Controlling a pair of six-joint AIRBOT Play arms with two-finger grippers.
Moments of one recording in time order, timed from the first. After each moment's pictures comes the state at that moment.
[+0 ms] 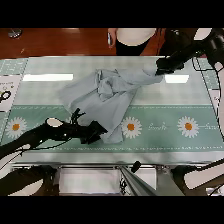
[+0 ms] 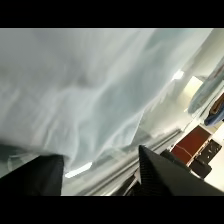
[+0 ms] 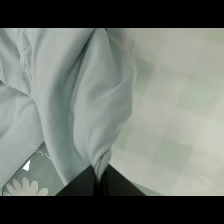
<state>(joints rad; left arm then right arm) -0.44 -1.24 0.40 0.22 -0.75 -1.39 0.03 -1.75 1.85 -1.21 1.48 1.38</state>
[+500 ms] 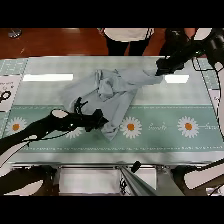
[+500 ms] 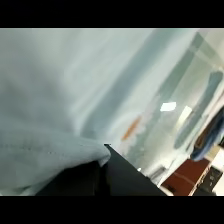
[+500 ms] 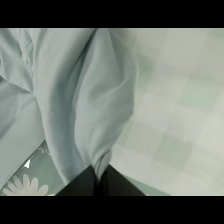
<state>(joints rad) -0.47 -1.30 0.55 0.13 -0.67 -1.32 0.03 -1.75 1.85 -1.21 1.50 1.37</state>
